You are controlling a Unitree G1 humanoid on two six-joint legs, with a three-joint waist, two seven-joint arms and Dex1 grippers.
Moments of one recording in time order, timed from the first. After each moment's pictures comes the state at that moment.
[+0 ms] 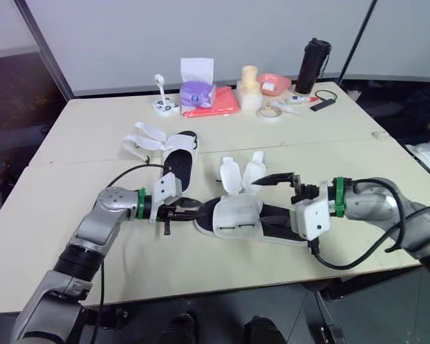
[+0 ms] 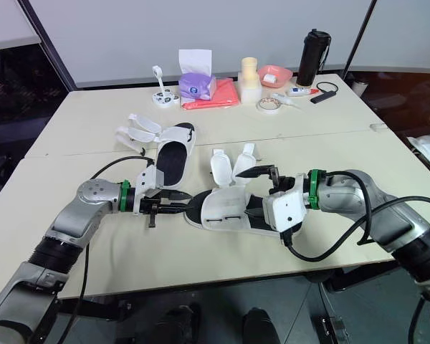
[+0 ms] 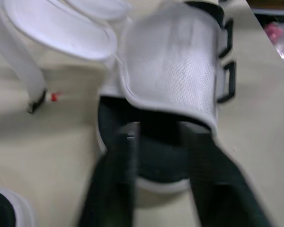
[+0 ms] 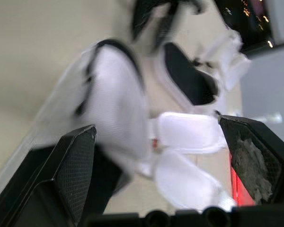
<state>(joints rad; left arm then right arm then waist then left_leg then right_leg) -0.57 0.58 -0.22 0.21 -0.27 0.16 -1.22 -0.52 -1.13 0.38 -0.20 0.07 -0.35 0.77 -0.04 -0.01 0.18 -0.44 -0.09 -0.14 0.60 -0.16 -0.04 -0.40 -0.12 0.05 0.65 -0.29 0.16</state>
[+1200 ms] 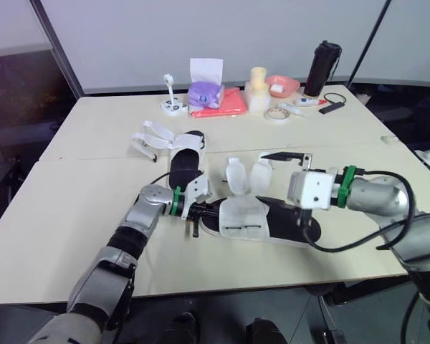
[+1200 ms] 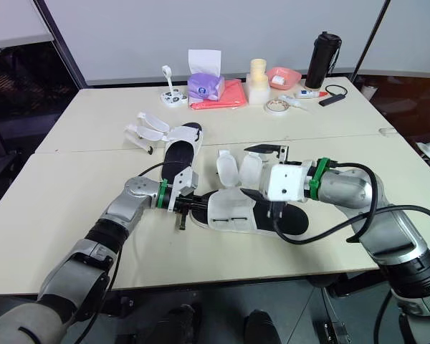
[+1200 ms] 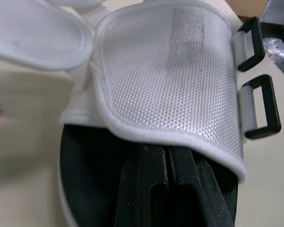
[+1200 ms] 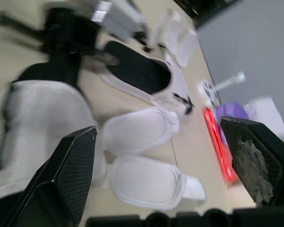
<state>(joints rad) -0.77 0.29 -0.26 0.62 -0.14 0.05 -1.30 -0.45 -0.88 0.11 -0.38 0.04 0.17 0.82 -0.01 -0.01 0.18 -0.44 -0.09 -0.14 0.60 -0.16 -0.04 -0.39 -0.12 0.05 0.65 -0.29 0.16</state>
